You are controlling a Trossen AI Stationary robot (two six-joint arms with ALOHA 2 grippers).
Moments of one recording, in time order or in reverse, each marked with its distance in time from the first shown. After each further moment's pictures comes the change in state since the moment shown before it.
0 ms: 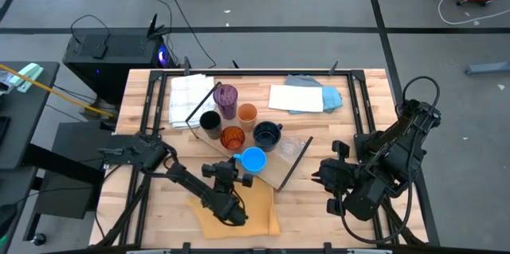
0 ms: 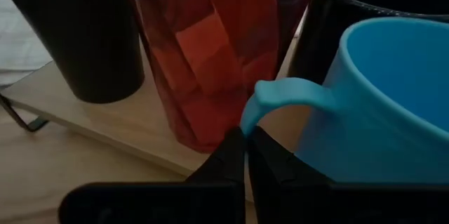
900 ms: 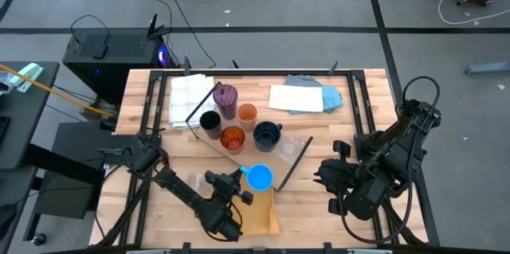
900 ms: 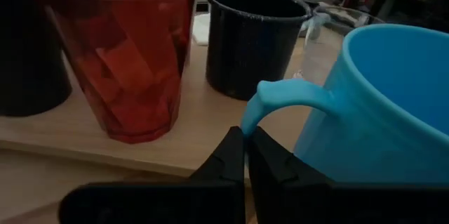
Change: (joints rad) left arm -0.093 -0.051 -0.031 0.231 -0.165 0.235; right arm 0.000 0.000 0.000 -0.027 -0.023 0.000
